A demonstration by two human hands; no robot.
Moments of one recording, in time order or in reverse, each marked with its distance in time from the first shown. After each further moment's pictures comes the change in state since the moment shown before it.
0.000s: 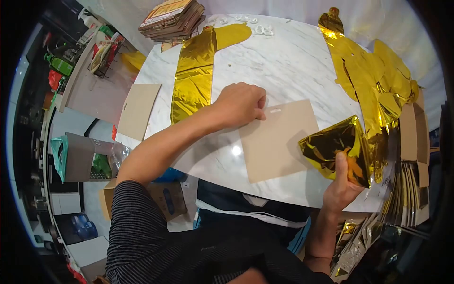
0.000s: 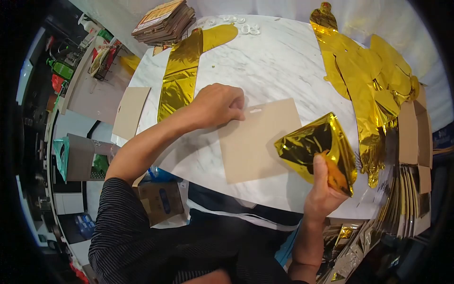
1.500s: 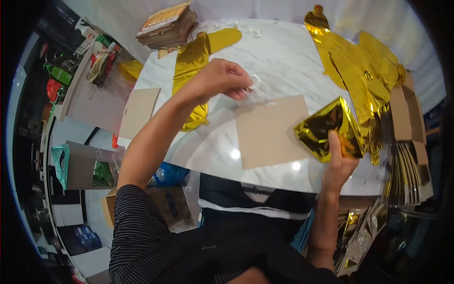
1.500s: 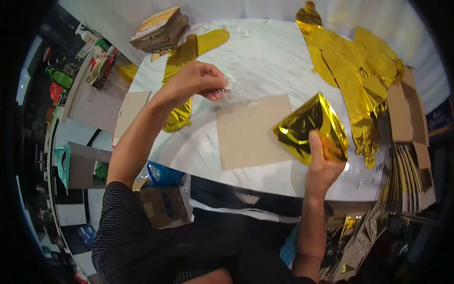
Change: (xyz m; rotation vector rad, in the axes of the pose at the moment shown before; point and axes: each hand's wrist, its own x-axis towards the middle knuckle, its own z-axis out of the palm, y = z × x) left_hand -0.013 -0.014 -0.052 -0.929 -0.051 -0.160; right_hand 0.003 0.014 -0.010 -0.045 -0.031 0.142
